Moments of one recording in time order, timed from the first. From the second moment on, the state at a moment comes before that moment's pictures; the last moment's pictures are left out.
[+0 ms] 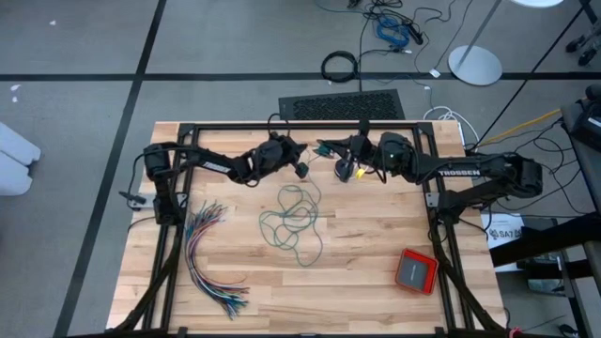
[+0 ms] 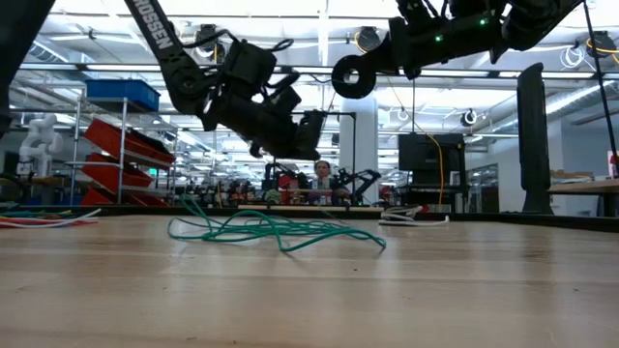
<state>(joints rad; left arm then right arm) 0.35 1.85 0.85 0.73 -0.30 -0.07 -0.30 1.25 0.70 0.52 0.10 -0.21</state>
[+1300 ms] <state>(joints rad) 0.22 1.99 1.06 0.65 -0.31 -0.05 -0.32 1.67 0.70 0.97 0.26 -0.11</state>
